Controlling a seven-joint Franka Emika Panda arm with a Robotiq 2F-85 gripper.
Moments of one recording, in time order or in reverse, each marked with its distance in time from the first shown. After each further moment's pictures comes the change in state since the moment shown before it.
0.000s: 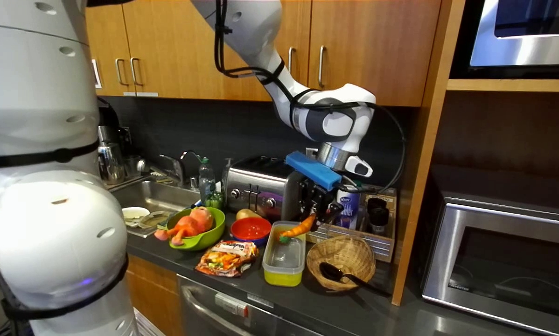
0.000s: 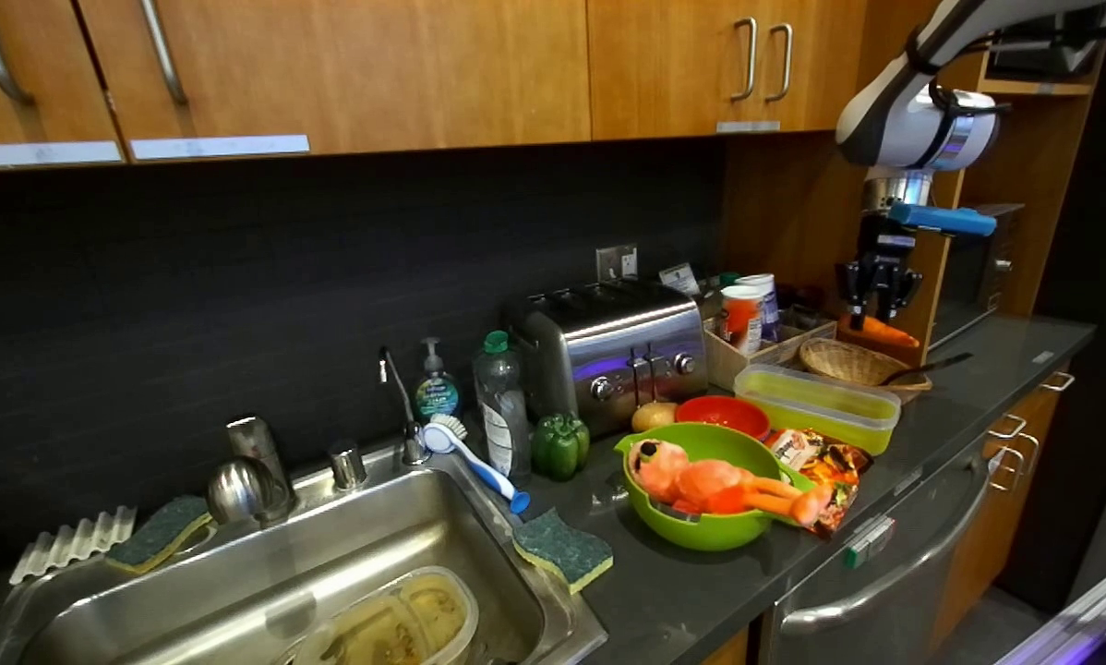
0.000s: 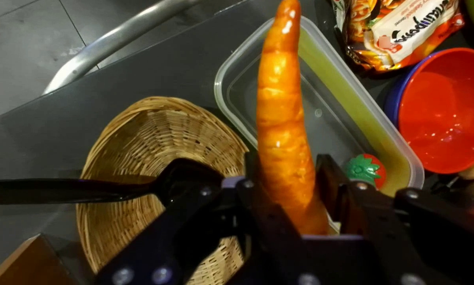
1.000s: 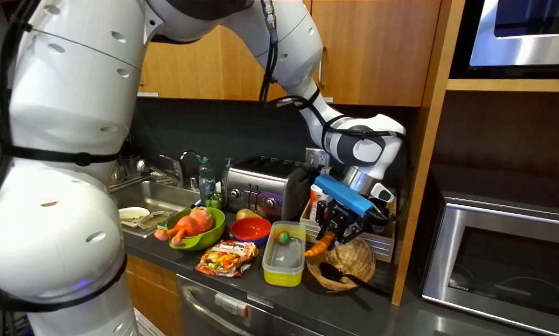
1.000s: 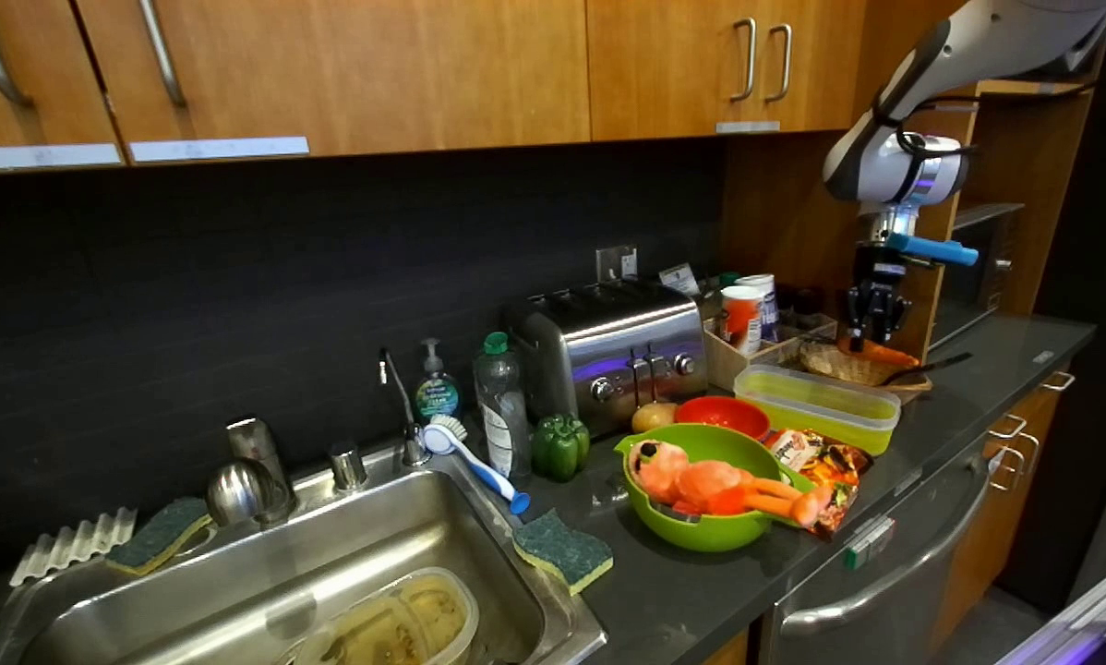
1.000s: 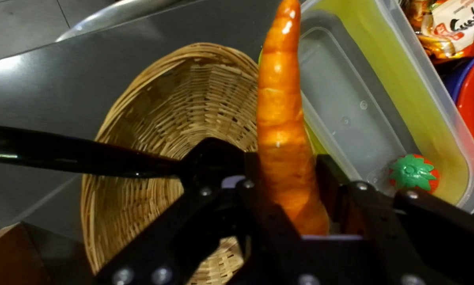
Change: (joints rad) arm -0.075 0.274 0.004 0.227 0.054 -0.088 -0.203
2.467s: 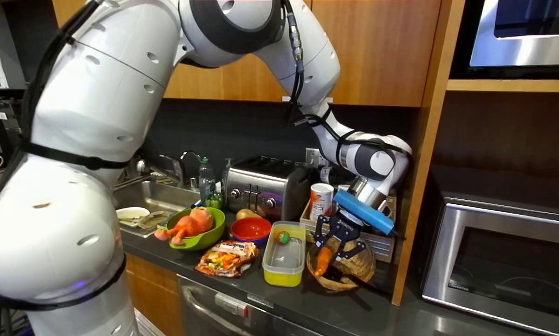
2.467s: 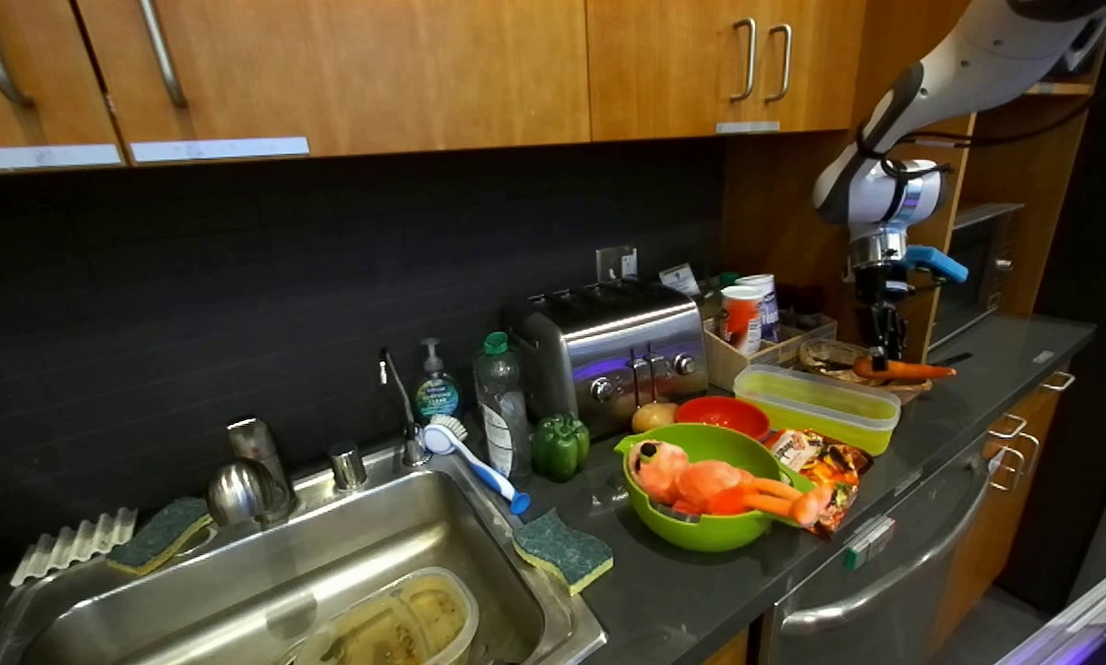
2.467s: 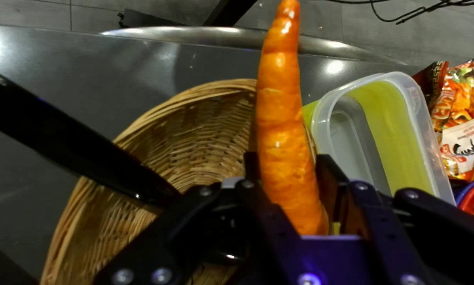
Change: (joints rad) arm -0.053 0.160 0.037 0.162 -0.109 -0.219 -0.299
